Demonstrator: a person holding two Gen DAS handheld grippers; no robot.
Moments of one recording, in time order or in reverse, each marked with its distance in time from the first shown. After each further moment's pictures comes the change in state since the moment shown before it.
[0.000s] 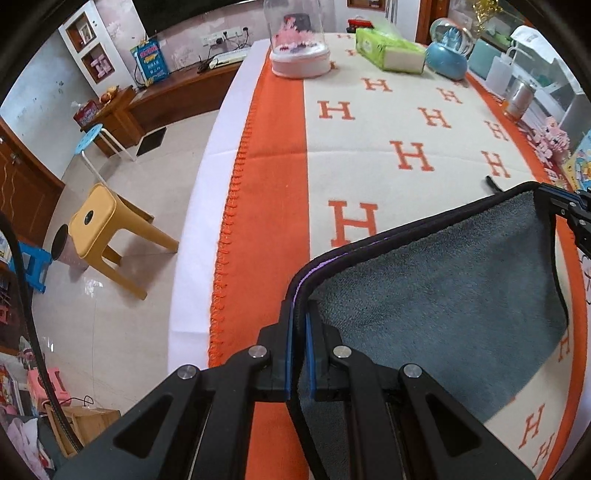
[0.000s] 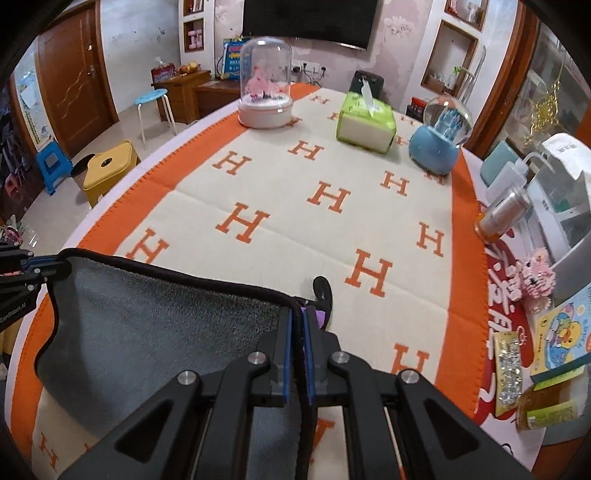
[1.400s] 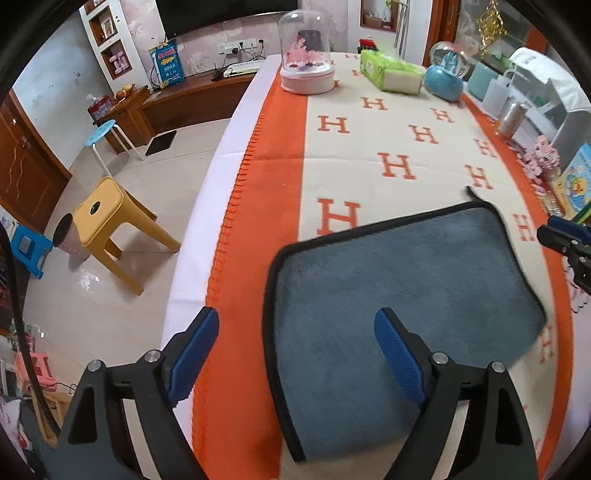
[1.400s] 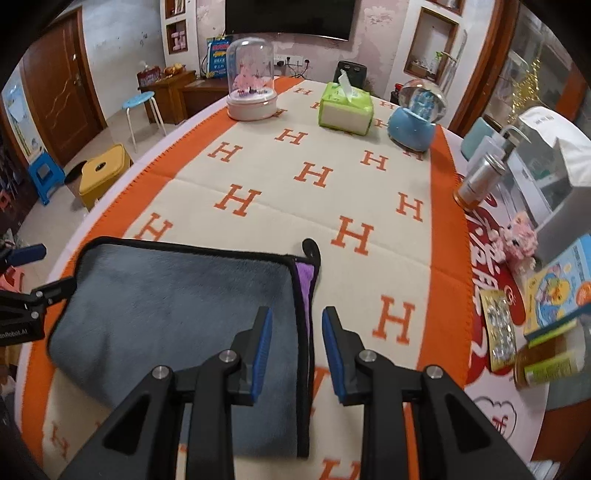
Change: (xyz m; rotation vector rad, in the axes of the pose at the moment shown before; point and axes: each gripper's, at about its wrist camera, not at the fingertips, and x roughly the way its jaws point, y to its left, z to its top) left arm -0.046 -0.011 -0.037 -0.071 -0.081 -0.014; right arm -0.055 -0.007 -0.038 0.080 0.009 -0.002
